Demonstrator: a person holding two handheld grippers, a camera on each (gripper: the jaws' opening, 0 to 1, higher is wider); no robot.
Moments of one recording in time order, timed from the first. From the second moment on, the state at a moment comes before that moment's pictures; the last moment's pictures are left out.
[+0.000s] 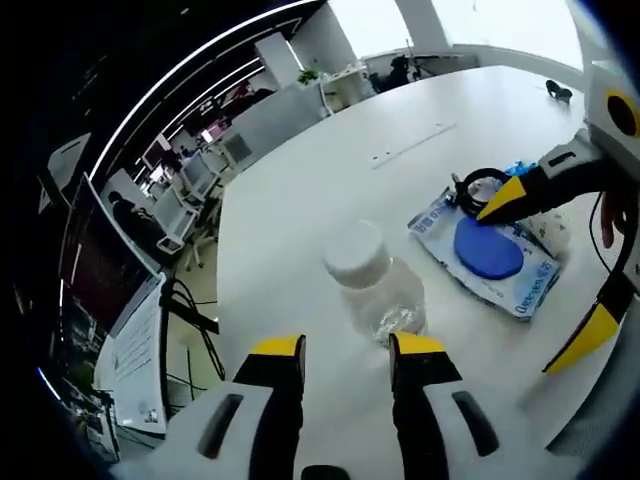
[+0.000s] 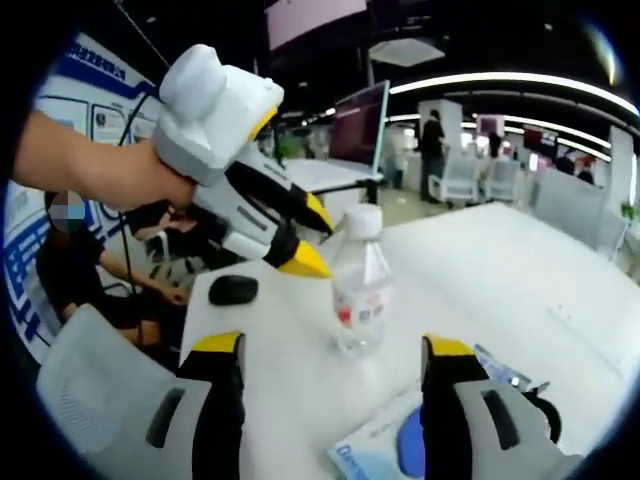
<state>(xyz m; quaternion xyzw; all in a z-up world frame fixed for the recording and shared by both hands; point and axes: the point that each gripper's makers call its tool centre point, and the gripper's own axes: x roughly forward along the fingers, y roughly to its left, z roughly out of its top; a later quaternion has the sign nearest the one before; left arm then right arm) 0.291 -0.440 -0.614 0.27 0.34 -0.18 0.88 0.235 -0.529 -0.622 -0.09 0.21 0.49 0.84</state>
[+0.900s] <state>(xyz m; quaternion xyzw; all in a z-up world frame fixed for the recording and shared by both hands) 0.264 -0.457 -0.617 0.20 0.31 -0.20 0.91 0.206 -0.563 -0.605 -0.10 0.20 0.45 0.86</state>
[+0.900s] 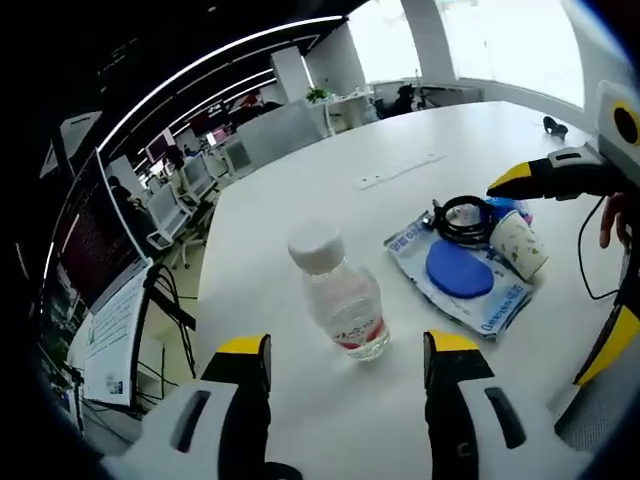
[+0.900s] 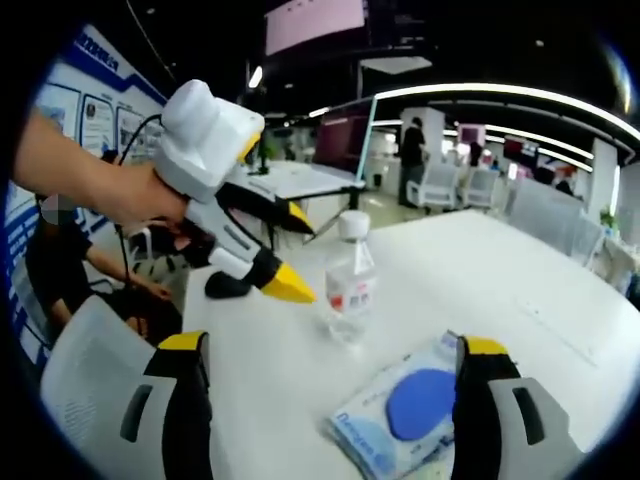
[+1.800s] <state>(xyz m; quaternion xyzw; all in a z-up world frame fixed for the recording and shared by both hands) 0.286 -0.470 -0.610 0.10 0.27 -0.15 0.94 0.181 -0.635 -0.573 -0.10 0.17 0.41 0.89</state>
